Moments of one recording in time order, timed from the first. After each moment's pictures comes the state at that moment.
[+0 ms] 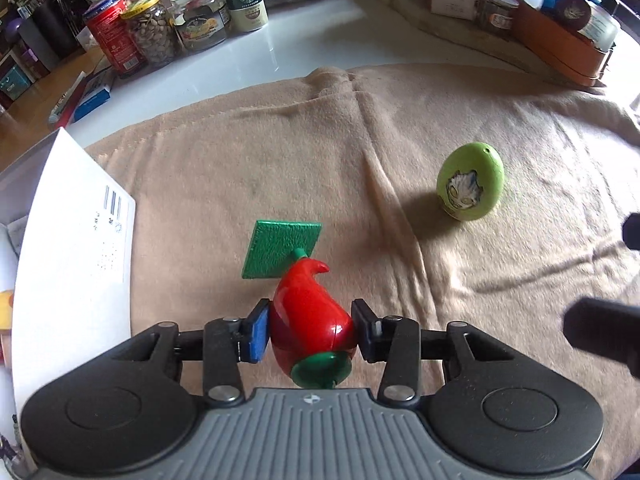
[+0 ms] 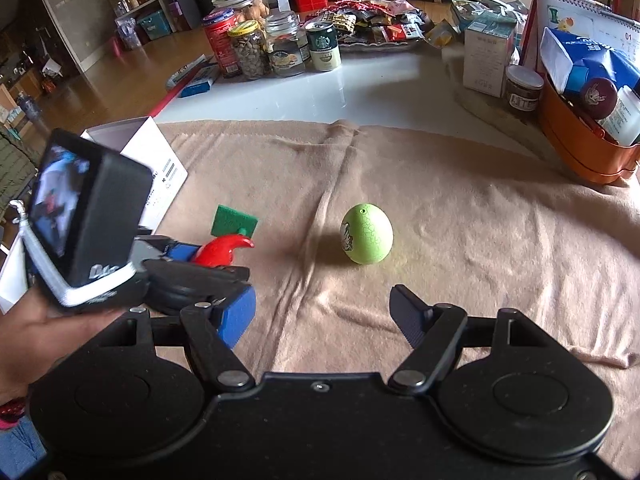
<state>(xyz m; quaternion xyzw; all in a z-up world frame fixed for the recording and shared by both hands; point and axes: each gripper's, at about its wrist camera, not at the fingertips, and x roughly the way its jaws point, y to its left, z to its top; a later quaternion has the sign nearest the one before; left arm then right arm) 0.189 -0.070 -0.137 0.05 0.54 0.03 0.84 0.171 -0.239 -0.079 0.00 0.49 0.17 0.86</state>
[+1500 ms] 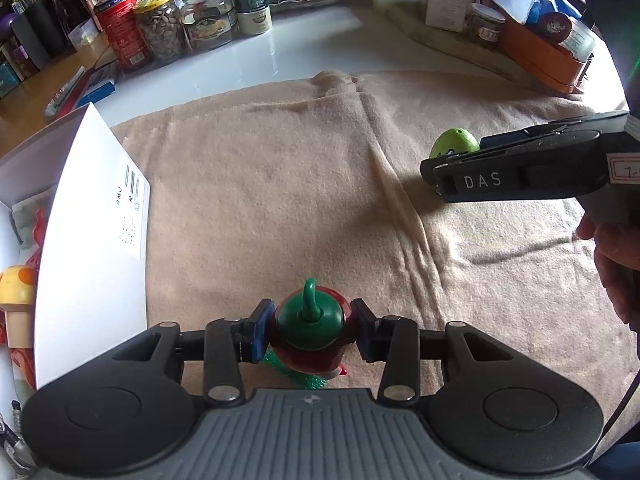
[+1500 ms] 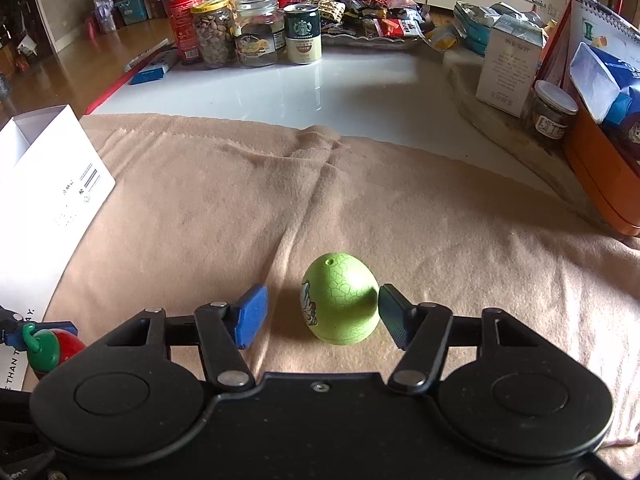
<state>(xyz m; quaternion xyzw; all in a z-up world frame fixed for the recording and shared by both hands) 0.167 -0.043 -0.128 0.03 0.53 0.00 0.85 0.247 -0.204 -0.141 -0.06 0.47 0.12 0.87</state>
